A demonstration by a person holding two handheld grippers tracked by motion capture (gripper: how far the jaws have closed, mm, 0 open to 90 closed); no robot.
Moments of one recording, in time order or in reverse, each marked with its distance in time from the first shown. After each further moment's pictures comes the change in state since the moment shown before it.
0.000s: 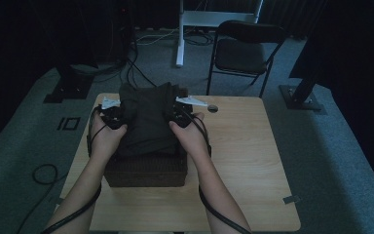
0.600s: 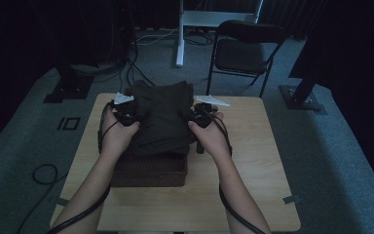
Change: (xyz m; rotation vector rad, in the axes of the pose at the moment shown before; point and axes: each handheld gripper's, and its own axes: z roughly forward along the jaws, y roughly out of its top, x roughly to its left) left arm -0.037 0.022 -0.006 0.012 -0.066 0.020; right arm -0.034 0.008 -0.039 -0.017 0.035 0.009
